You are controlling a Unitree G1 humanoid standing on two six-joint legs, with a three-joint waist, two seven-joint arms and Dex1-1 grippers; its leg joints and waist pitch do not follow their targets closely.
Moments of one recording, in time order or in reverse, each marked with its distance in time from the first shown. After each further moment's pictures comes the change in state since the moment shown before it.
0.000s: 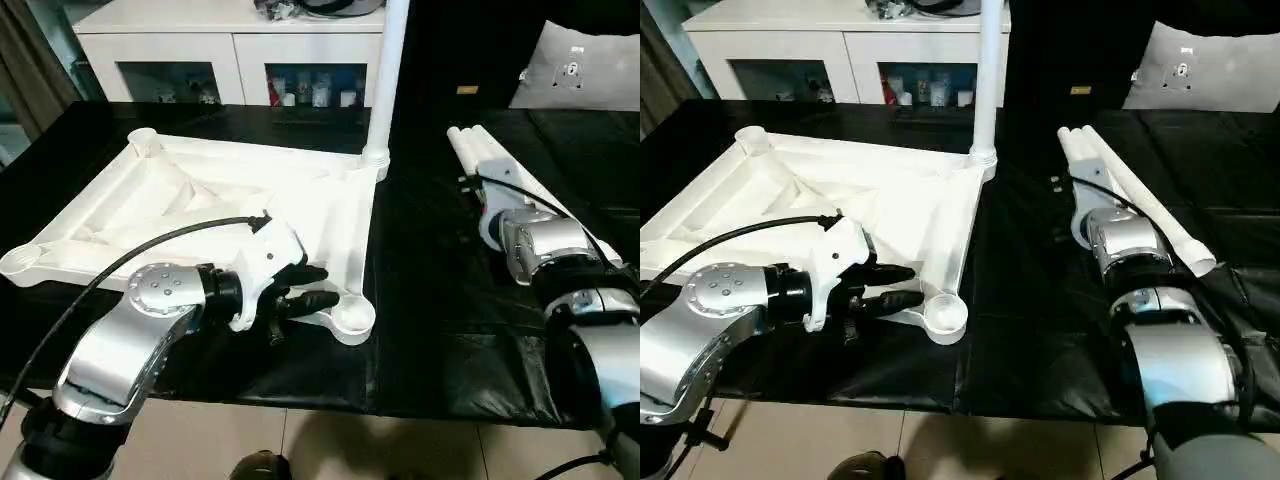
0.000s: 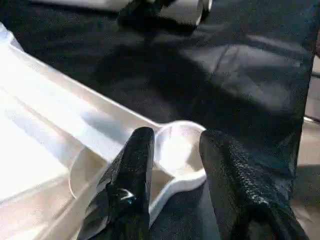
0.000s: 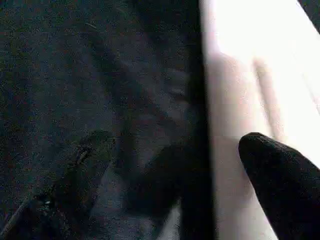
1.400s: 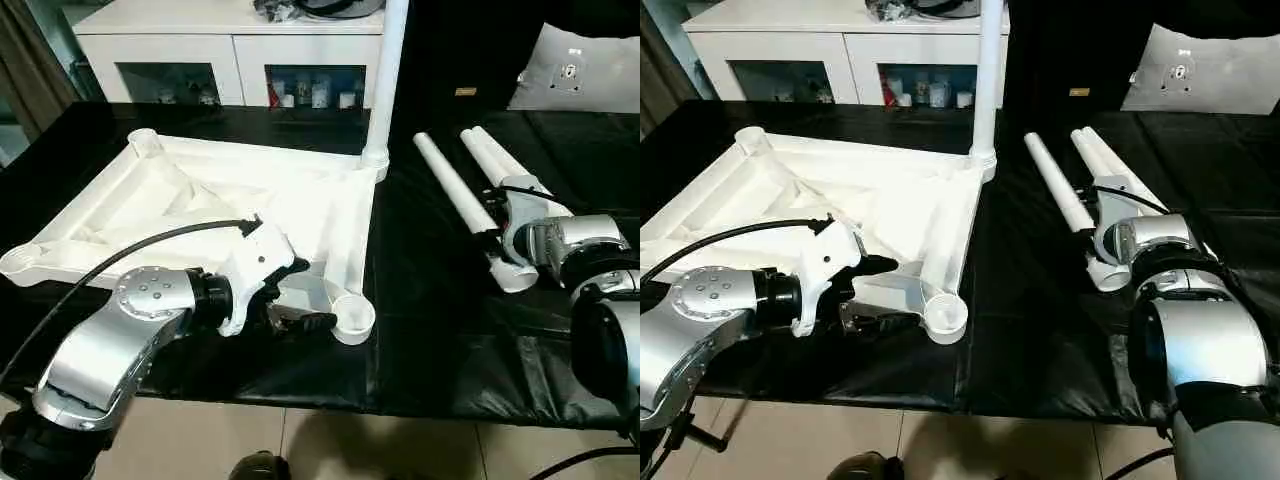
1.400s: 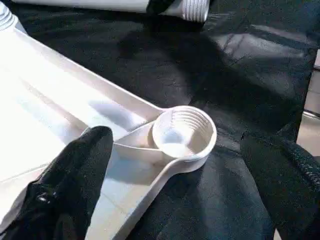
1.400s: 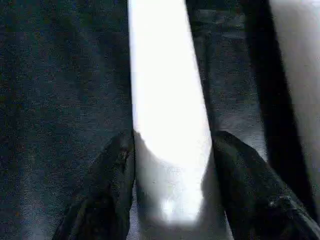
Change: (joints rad) left arm 0.000 0.060 -0.004 -0.027 -0.059 0.045 0.040; right arm -0.057 -0.074 -0.053 0.167 0.012 0.081 0.206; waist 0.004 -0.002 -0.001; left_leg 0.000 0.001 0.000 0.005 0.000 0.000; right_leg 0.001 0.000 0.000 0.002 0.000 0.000
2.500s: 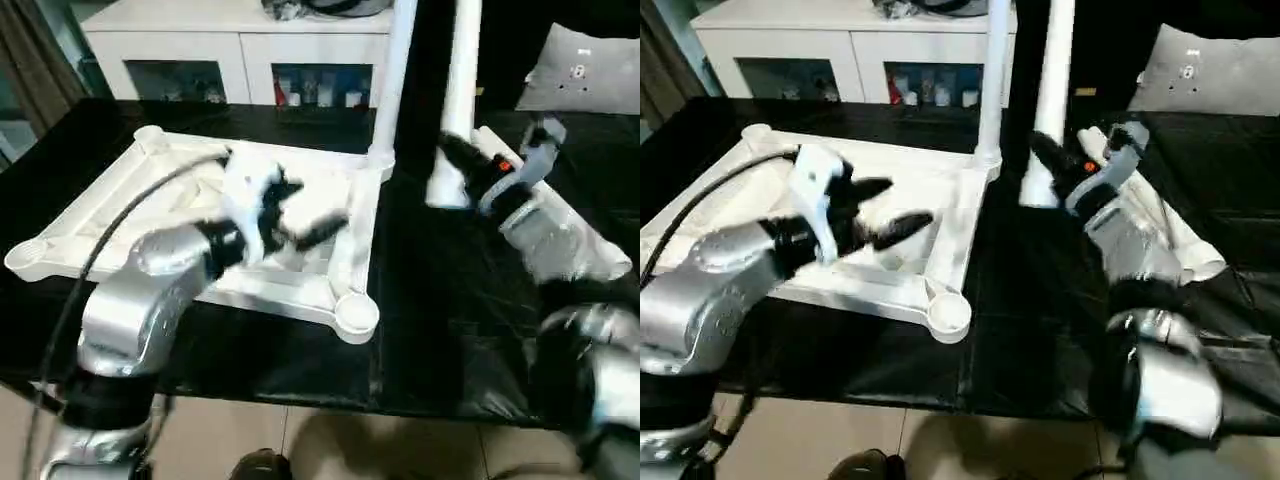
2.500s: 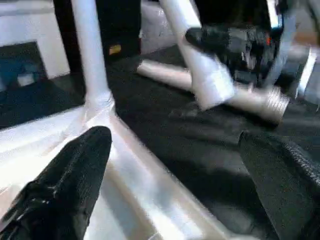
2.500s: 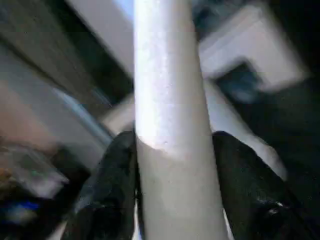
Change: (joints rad) left arm -0.170 -0.277 0.194 0.193 -0.100 -0.068 0.264; right arm 0.235 0.215 -0.405 -0.516 0.557 -0.251 0.384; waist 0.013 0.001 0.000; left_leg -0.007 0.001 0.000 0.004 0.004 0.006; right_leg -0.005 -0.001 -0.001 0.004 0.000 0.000
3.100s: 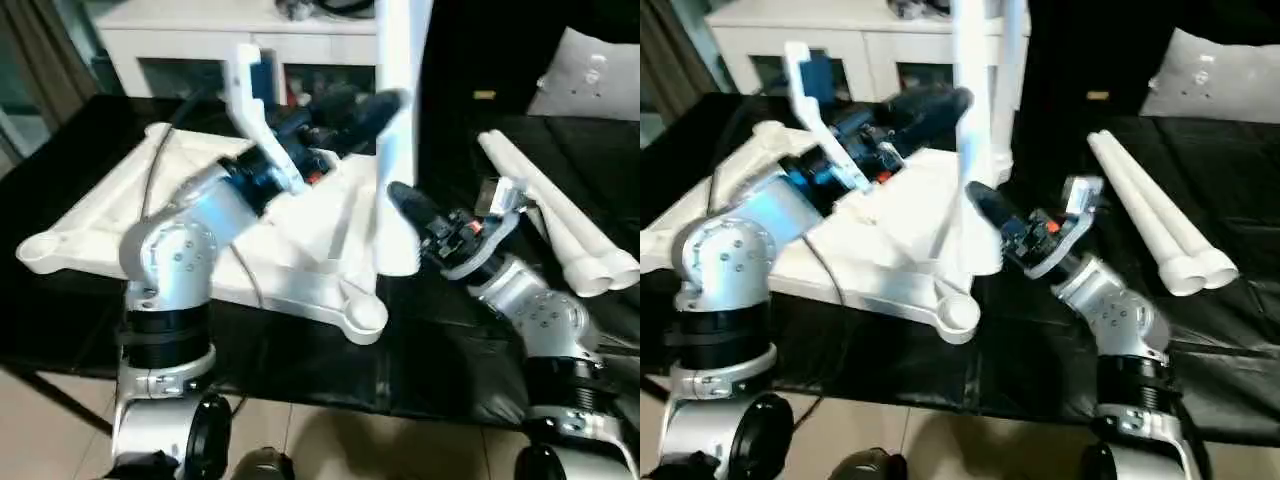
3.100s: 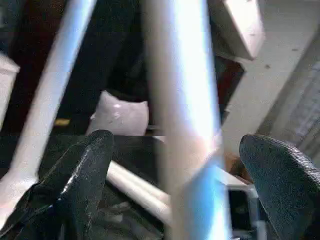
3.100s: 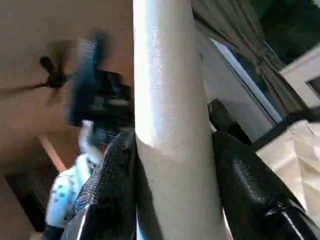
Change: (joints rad) left arm -0.219 -0.247 0.222 0.167 -0.315 0.063 0.100; right arm 0.353 0.073 0.213 -0.603 0.300 0.384 0.307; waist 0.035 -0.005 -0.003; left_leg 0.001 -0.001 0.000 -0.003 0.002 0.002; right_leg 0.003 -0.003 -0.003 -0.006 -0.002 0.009
